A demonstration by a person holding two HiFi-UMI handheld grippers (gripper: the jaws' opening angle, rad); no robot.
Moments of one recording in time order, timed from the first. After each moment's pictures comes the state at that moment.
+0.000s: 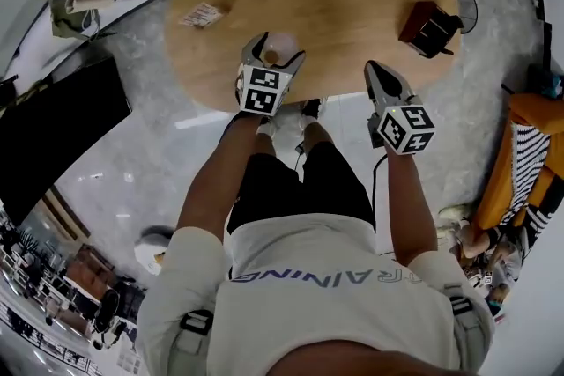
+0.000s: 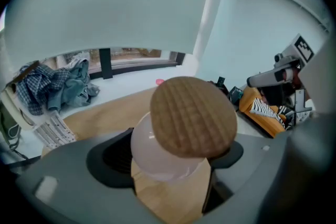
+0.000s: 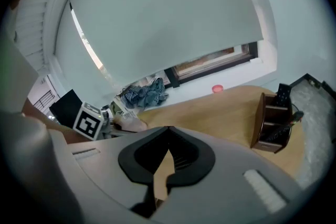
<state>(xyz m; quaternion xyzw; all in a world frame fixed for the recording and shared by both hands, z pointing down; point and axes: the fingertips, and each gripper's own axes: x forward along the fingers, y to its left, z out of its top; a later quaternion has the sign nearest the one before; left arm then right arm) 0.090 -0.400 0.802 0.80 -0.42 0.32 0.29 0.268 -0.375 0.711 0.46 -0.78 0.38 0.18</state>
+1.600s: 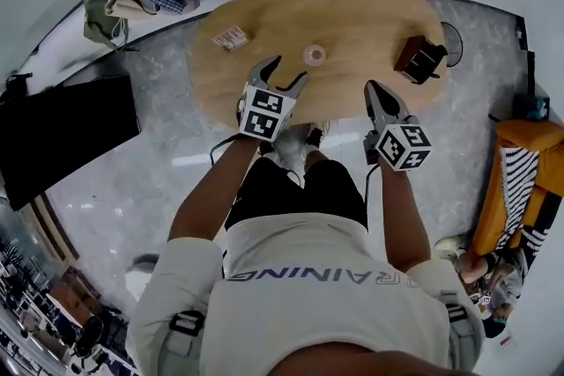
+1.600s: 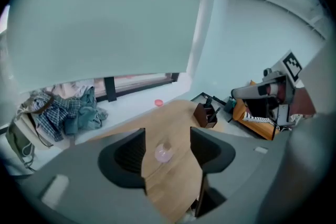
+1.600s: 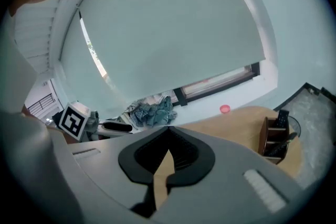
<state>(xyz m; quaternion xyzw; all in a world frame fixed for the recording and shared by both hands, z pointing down) 0.063 -0.396 0.660 0.83 -0.42 0.28 0.25 0.233 -0.373 0.611 0.48 -0.80 0.34 0.12</state>
